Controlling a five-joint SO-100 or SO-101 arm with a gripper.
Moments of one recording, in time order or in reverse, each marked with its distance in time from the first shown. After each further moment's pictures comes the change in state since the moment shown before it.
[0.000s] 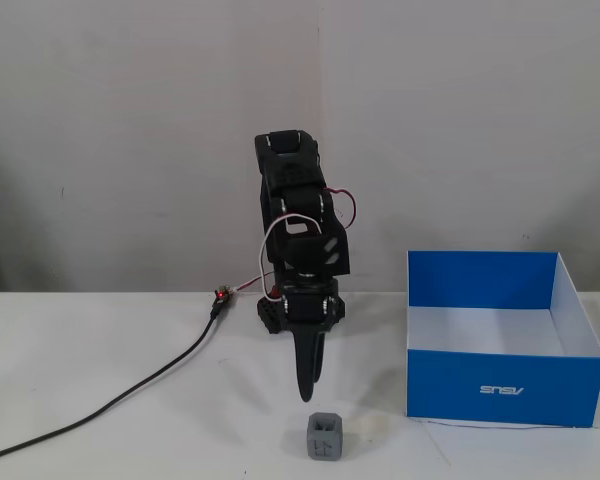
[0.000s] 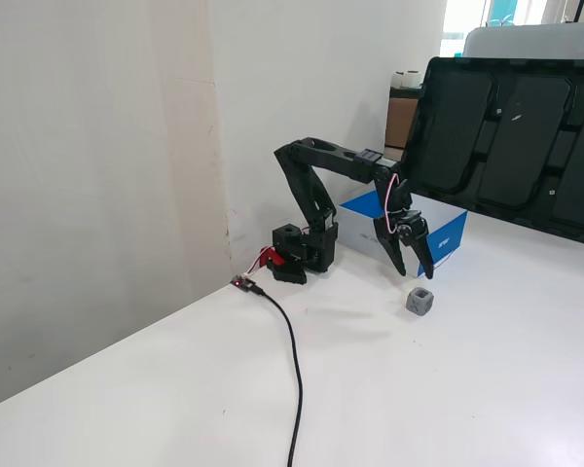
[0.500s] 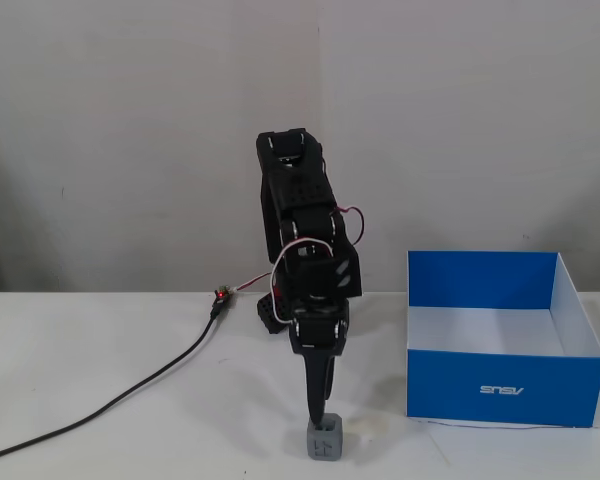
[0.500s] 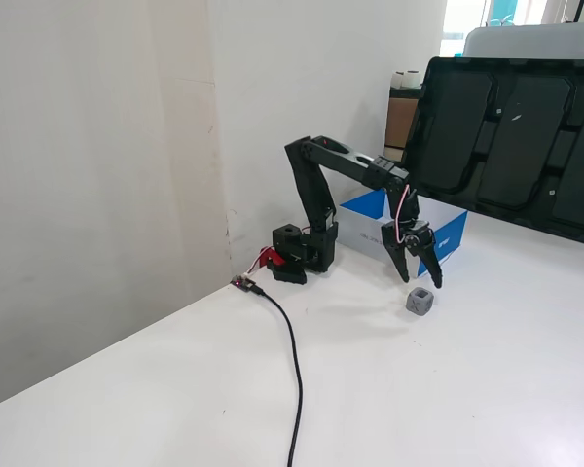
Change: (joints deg) arm -2.2 -10.8 -2.4 -4.6 2.2
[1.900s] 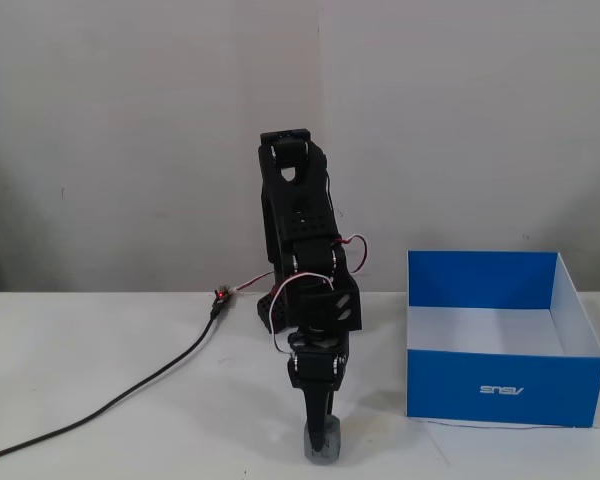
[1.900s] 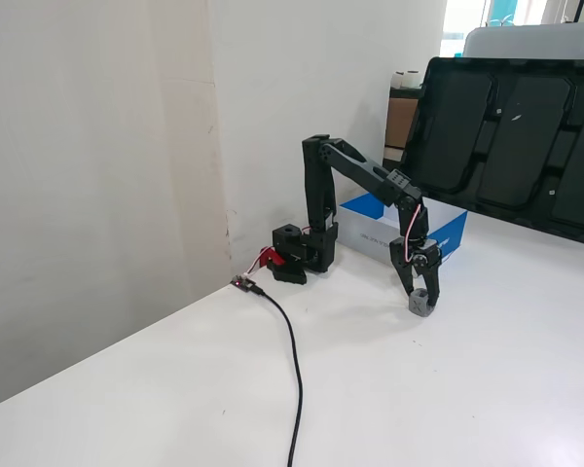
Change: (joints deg) arm 1.8 -13.0 -3.9 -6.5 0.4
